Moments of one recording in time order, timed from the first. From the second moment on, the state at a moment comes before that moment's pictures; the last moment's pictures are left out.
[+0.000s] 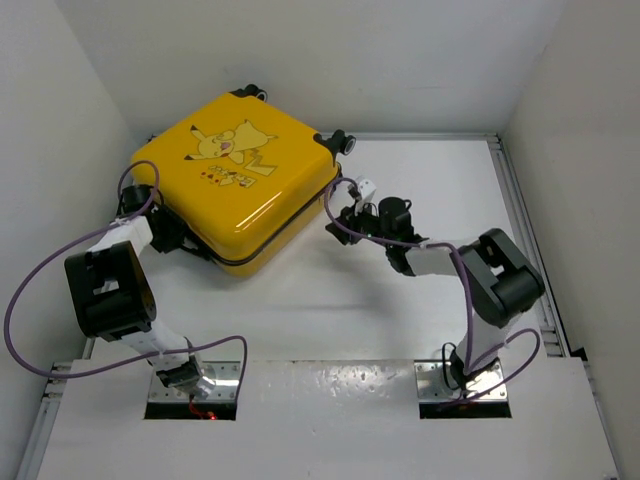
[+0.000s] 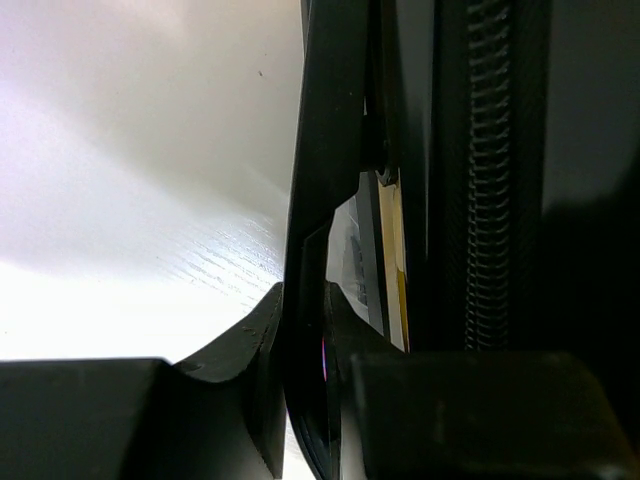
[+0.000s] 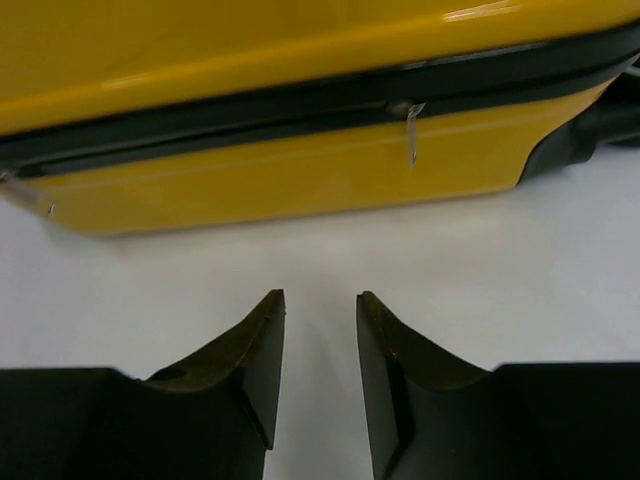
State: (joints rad) left arm 0.33 1.61 0.95 -0.35 0.02 -0.49; right arm 0.50 1.72 0.68 0.76 -0.38 0.11
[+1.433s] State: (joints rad) left arm 0.34 1.62 0.95 -0.34 0.07 -0.45; right arm 0.49 2.01 0.94 0.91 -0.40 0.03
